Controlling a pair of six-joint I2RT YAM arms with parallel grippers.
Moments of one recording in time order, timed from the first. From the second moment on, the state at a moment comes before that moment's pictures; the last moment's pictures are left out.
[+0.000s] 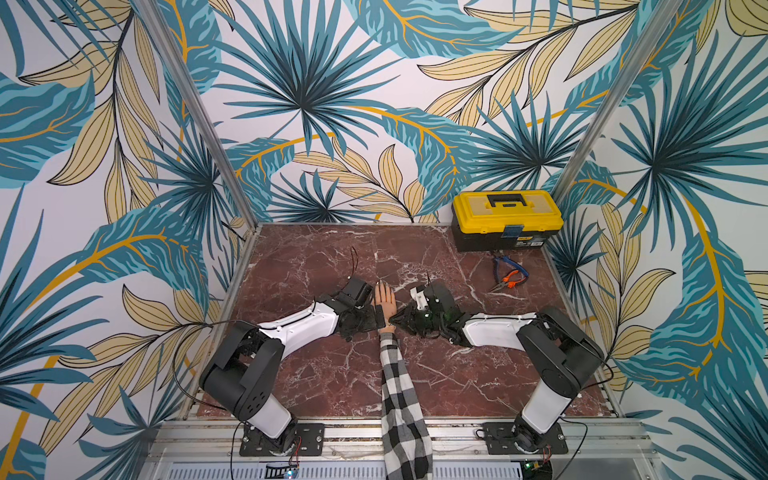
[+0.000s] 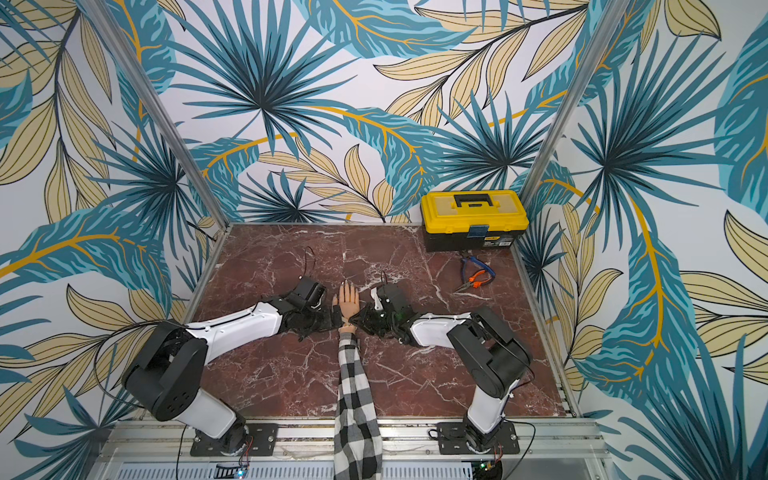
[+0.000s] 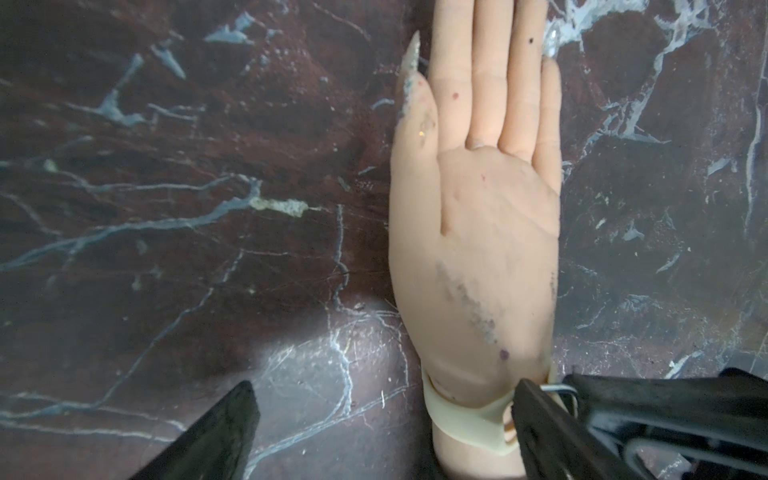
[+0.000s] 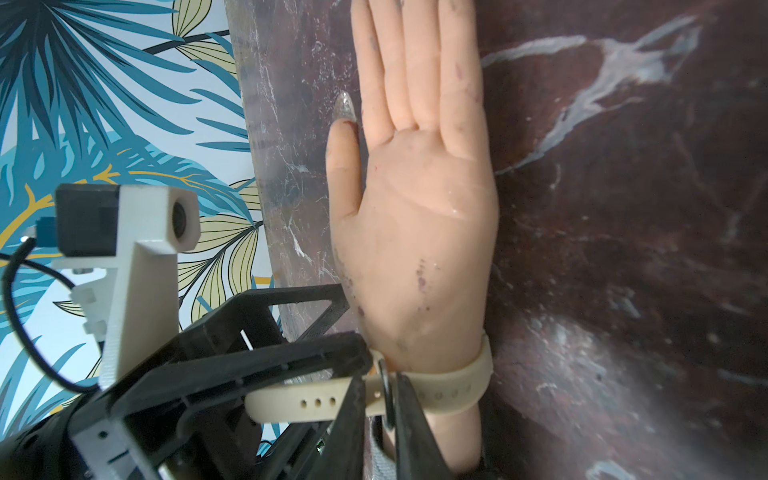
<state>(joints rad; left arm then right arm) -0.54 1.58 0.90 -0.41 0.11 -0.77 0.64 1.75 0.79 0.33 -0.45 1.15</state>
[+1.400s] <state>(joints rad) -0.42 1.49 0.89 -0.42 0.10 -0.73 0.65 1.70 0.98 0.14 -0.48 1.10</state>
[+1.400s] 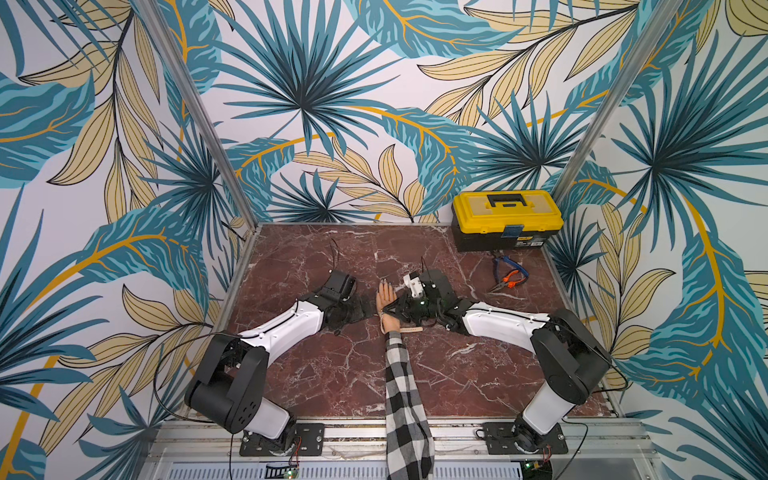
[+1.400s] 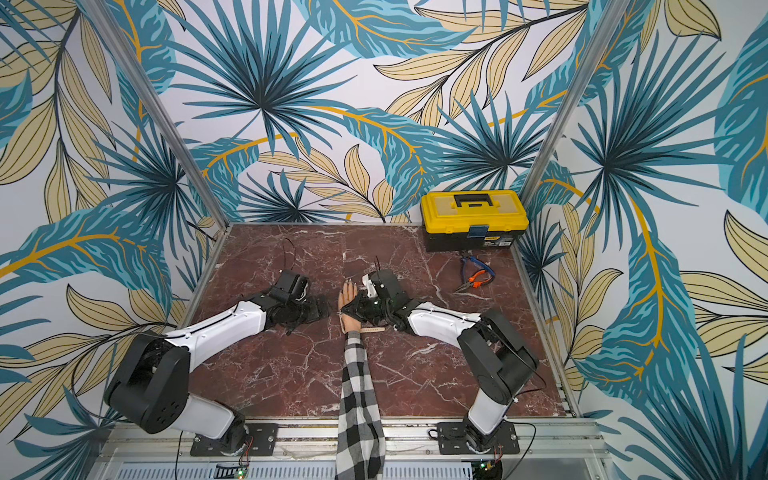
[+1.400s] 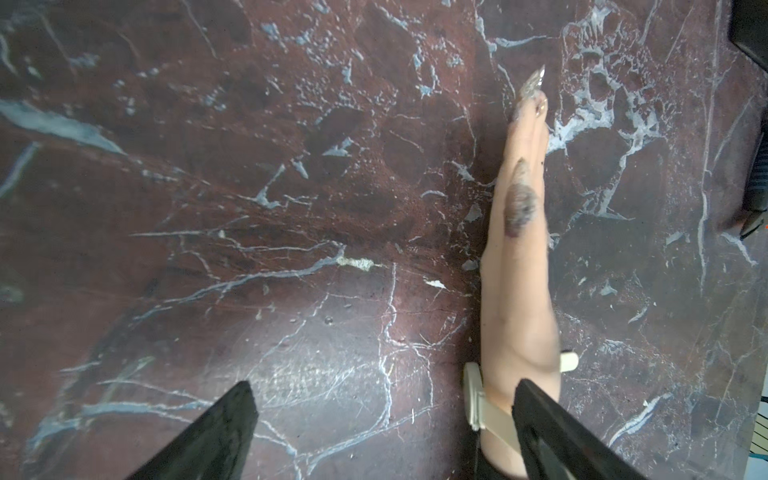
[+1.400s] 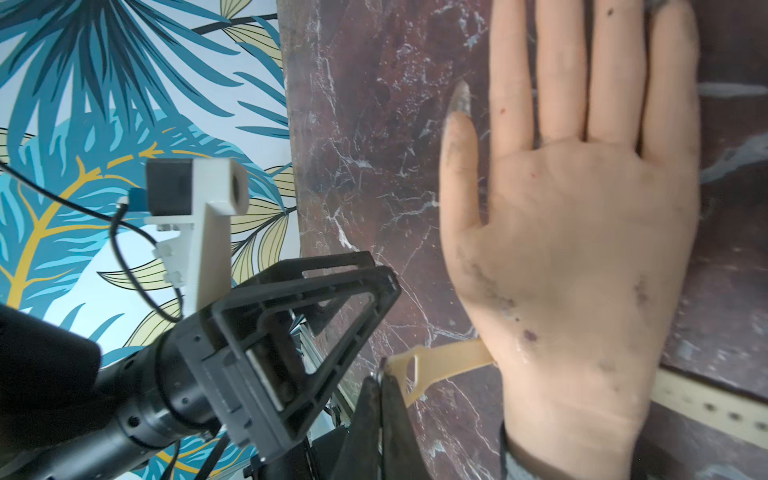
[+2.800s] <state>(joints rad) -0.23 1.47 0.87 -0.42 0.15 -0.64 0.42 1.81 1.65 -0.26 -0.44 0.94</state>
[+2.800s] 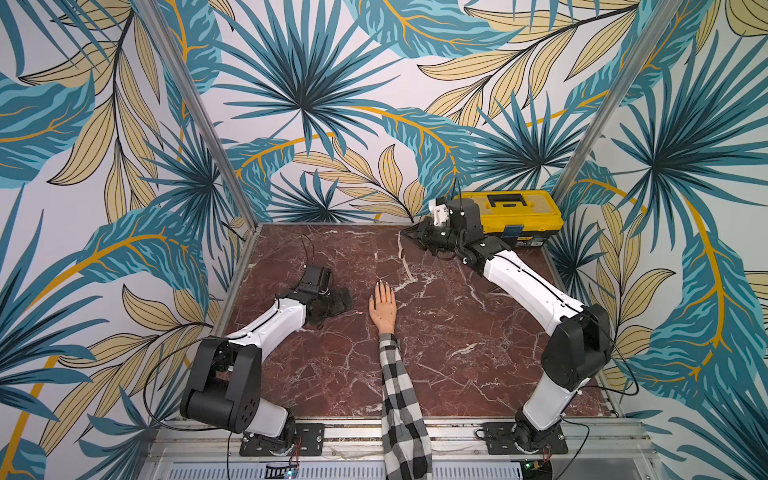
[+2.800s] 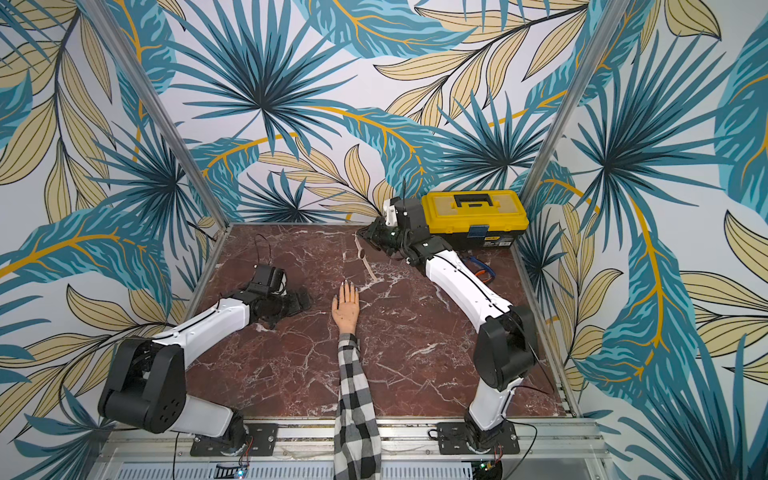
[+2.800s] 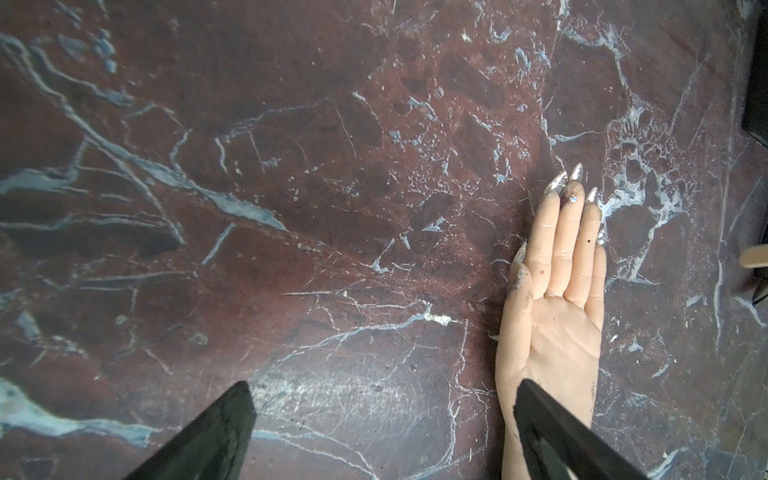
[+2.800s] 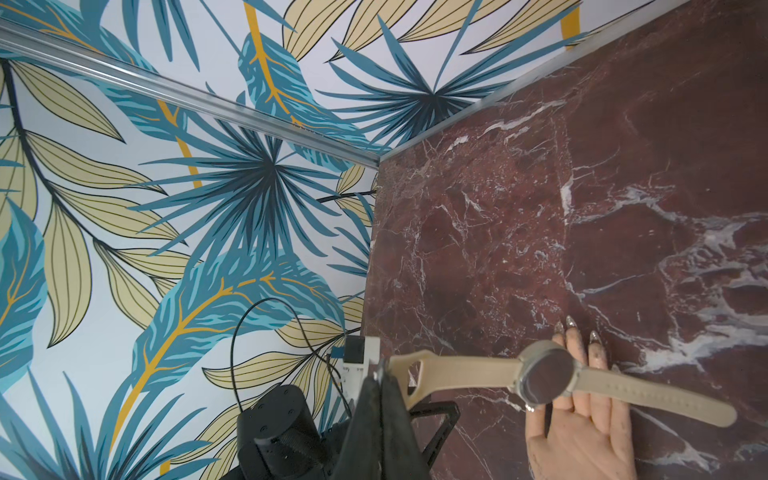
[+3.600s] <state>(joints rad) -0.23 1.47 0.87 -0.42 0.18 -0.64 0.38 1.78 1.11 0.04 -0.27 1.05</state>
